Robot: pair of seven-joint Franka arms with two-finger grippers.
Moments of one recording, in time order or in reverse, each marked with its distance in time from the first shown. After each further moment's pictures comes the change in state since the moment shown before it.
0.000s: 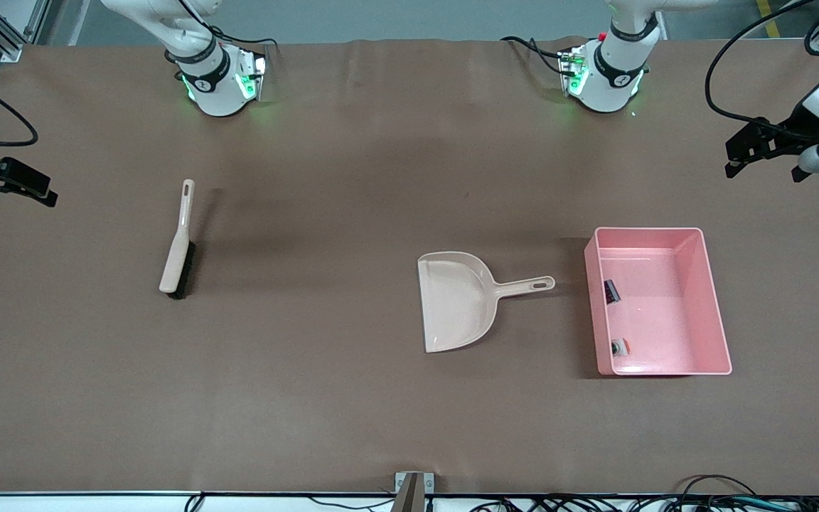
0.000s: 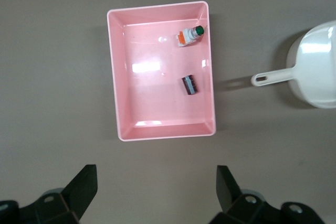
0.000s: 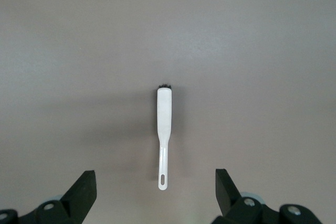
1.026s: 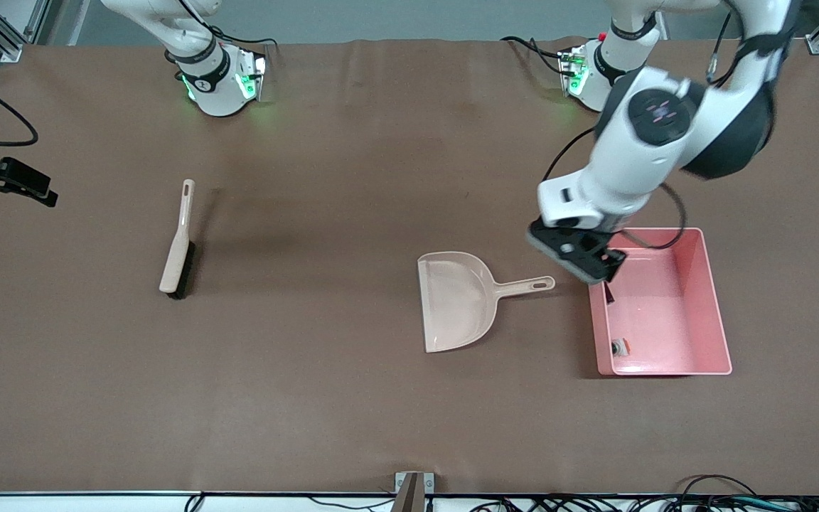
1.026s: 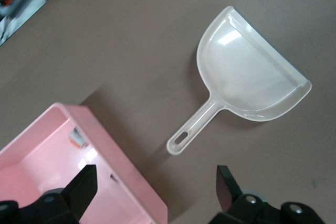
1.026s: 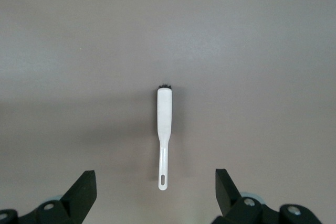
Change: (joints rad) left arm -0.132 0.314 -0.252 0.000 0.096 0.387 0.194; right arm 0.000 0.000 0.000 0.000 0.000 0.001 0.000
